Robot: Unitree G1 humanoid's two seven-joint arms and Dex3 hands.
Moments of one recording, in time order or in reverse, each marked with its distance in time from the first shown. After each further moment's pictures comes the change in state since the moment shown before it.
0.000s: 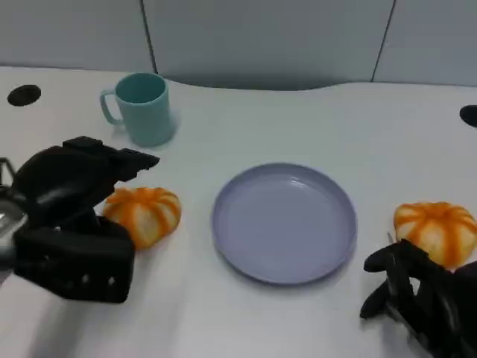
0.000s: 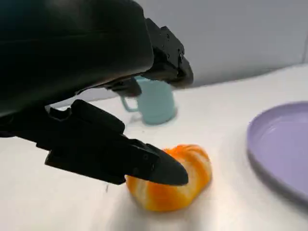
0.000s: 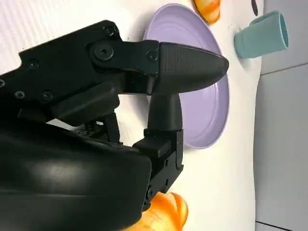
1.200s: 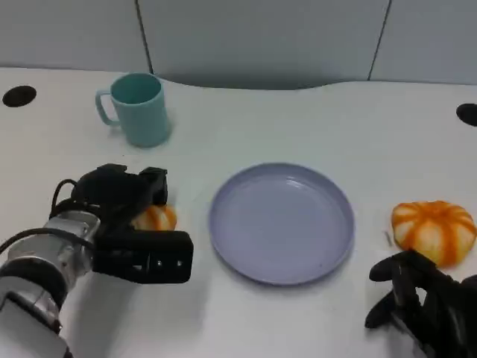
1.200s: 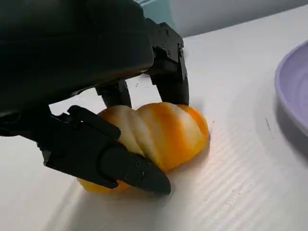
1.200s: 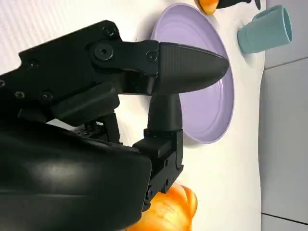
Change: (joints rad) left arm -0.362 -0.263 -0.375 0.888 -0.033 0.061 0.508; right arm 0.069 0.001 0.002 -0.091 0.002 0.039 -0.017
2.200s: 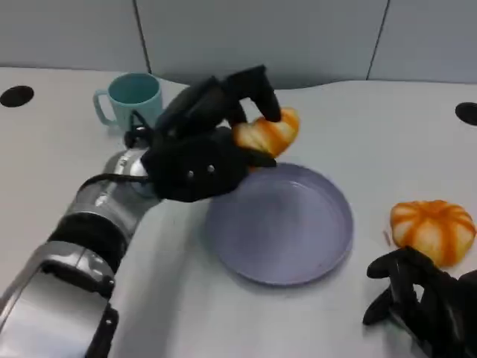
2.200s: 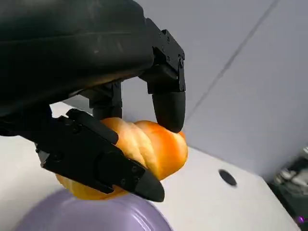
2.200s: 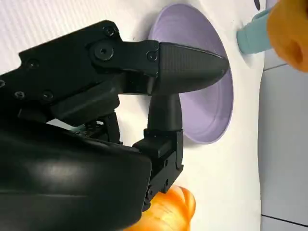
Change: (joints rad) left arm -0.121 -0.179 0.266 -0.145 -0.372 -0.325 -0.284; right arm -0.020 0.001 0.001 0.020 -0.004 -0.001 0.001
